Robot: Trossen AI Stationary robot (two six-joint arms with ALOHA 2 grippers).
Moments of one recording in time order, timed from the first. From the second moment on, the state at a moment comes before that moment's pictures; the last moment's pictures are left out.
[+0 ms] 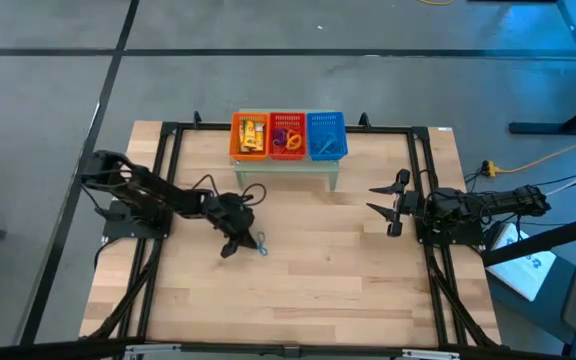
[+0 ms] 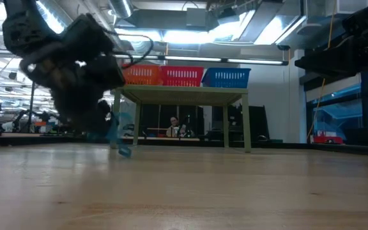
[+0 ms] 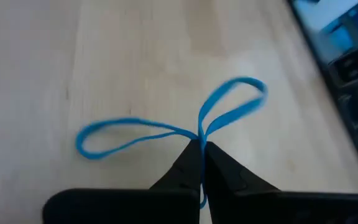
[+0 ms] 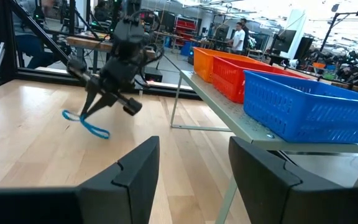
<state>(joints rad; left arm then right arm) -0.08 1.54 0.42 0.48 0.42 -0.28 0.19 0.09 0.02 0.06 0.38 -0.18</state>
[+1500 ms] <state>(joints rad) -0.18 1.26 0.42 0.21 0.25 -0.27 0.19 0.09 0.02 0.06 0.38 -0.18</state>
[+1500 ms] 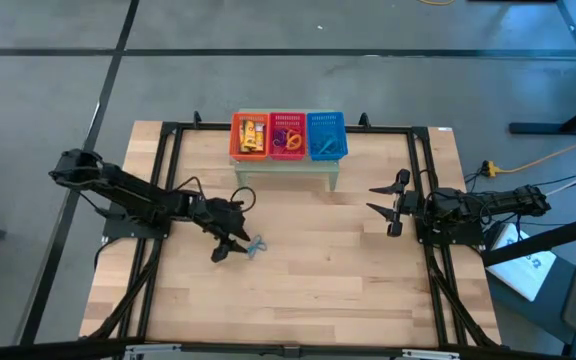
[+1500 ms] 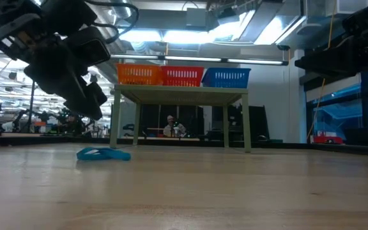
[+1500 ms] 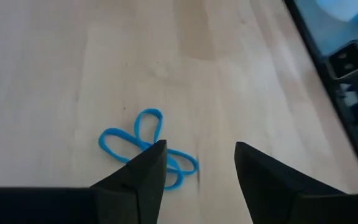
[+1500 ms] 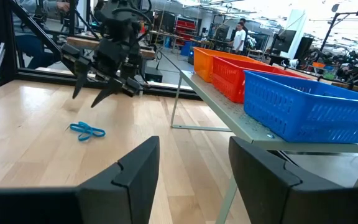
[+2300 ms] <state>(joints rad) -0.26 1.48 0.42 0.26 0.15 -0.34 0.19 0.09 0.02 0.06 0.38 -0.18</state>
